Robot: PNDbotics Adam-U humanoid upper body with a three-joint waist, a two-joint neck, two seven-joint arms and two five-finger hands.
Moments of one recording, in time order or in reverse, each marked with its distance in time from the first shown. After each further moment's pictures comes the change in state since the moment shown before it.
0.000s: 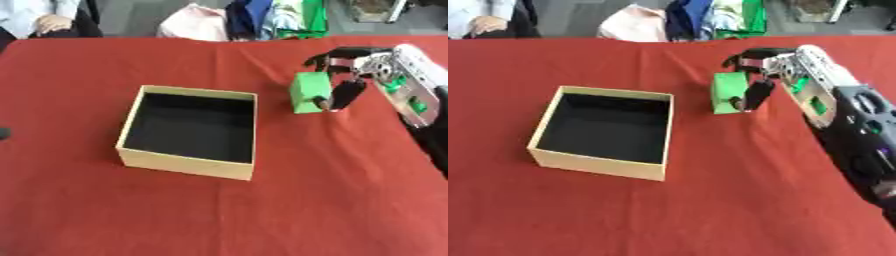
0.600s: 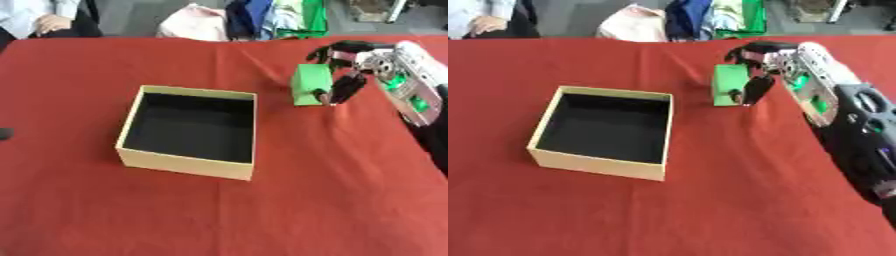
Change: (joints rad) left arm 0.000 0.000 0.000 0.000 -0.001 0.004 -0.011; right arm -0.007 0.000 -0.018 -0.047 -0.010 0.054 -0.046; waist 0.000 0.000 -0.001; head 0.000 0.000
